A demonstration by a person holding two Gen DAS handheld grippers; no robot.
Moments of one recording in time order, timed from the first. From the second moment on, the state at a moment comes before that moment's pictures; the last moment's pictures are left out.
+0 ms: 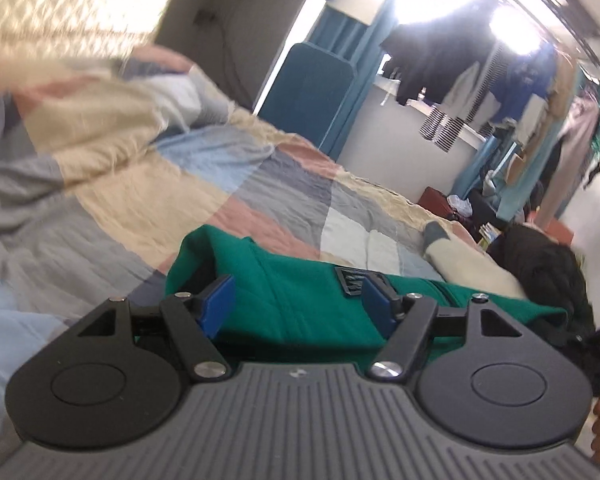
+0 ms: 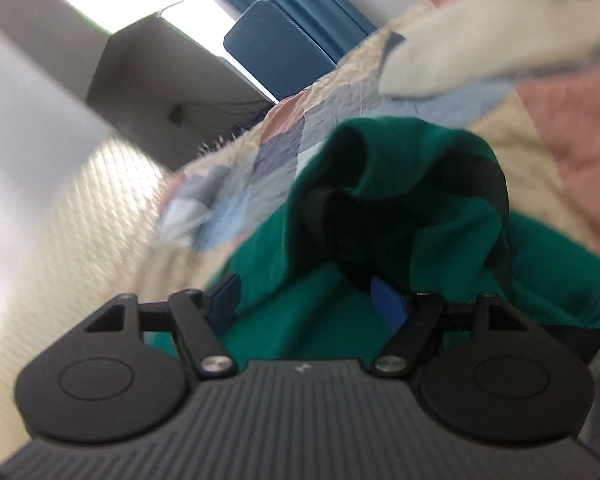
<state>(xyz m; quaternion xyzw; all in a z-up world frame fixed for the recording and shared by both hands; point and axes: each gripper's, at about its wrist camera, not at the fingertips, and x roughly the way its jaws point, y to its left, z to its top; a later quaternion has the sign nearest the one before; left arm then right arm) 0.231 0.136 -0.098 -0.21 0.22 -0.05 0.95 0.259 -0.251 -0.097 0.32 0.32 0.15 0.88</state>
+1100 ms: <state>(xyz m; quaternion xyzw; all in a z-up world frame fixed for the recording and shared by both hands) 0.348 0.126 -0.151 -0.21 0.26 -0.01 0.94 0.375 -0.229 -0.123 0.19 0.35 0.07 0.91</state>
